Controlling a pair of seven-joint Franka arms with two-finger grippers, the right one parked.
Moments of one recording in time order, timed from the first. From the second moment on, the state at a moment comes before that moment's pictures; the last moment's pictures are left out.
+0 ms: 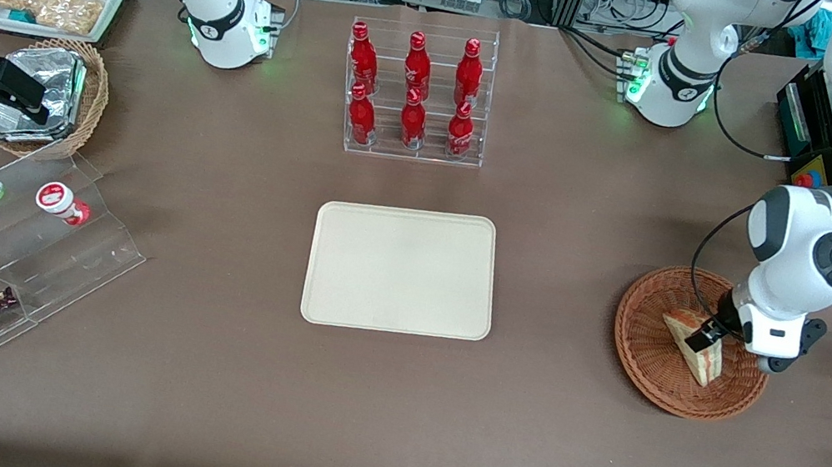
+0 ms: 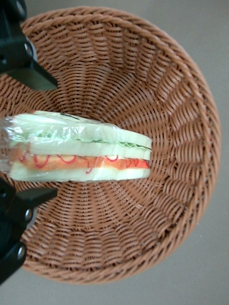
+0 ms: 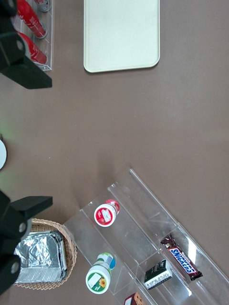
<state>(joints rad) 0.03 0.29 -0.01 -2.17 0.07 2.48 -0.81</state>
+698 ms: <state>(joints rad) -0.10 0.29 -0.05 -1.95 0.07 2.16 -0.52</state>
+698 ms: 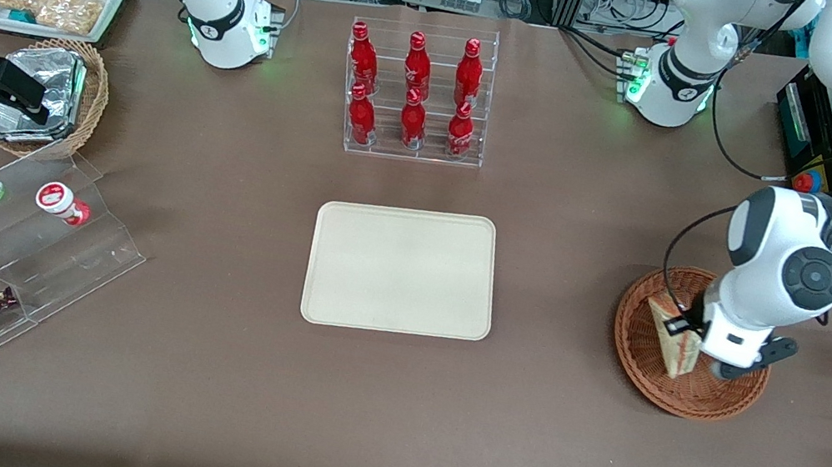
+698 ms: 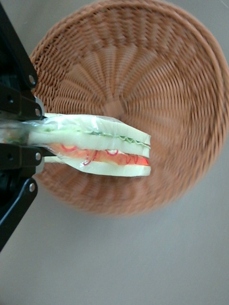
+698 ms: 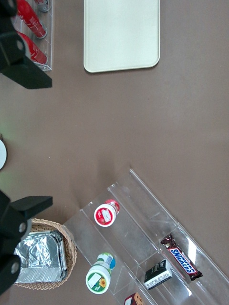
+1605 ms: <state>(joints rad) -0.66 0.57 -0.06 -1.58 0.04 2.15 -0.93</state>
